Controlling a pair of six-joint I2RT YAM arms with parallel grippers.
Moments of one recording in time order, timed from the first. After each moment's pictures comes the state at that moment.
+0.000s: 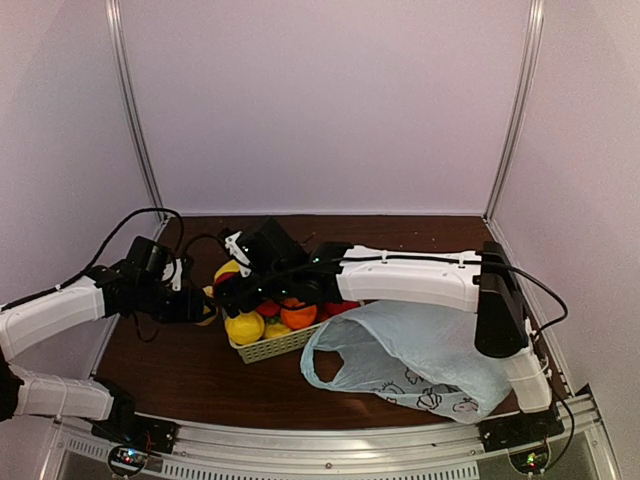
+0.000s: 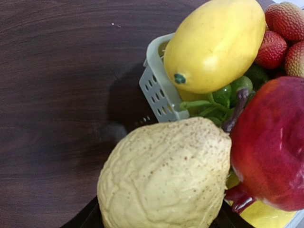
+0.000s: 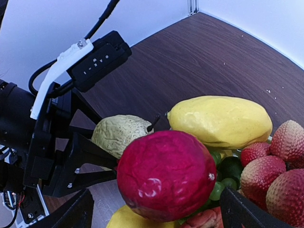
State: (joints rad) left arm -0.39 1.10 0.66 -0.50 0.15 -0.38; right arm 1.16 2.24 2.02 -0.36 0.13 0.29
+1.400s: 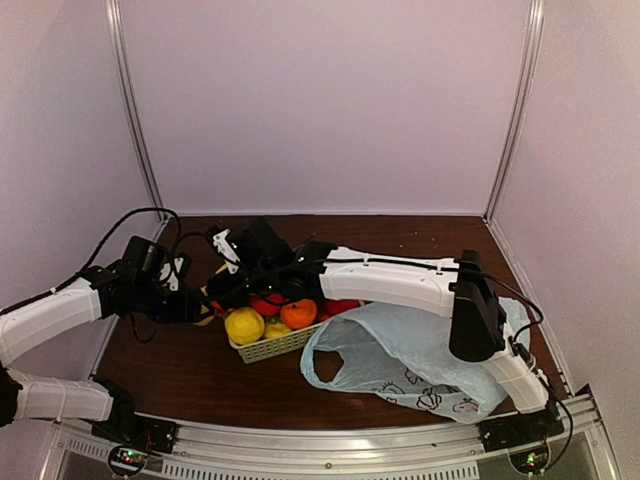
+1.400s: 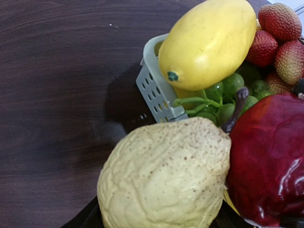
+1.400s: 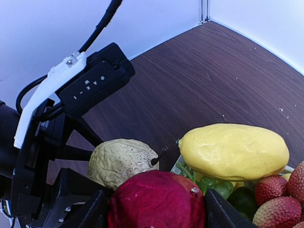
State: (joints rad) left arm -0.38 1.06 0.66 -0.52 0.18 -0.38; right arm 1.15 2.39 2.22 -0.37 0.09 0.25
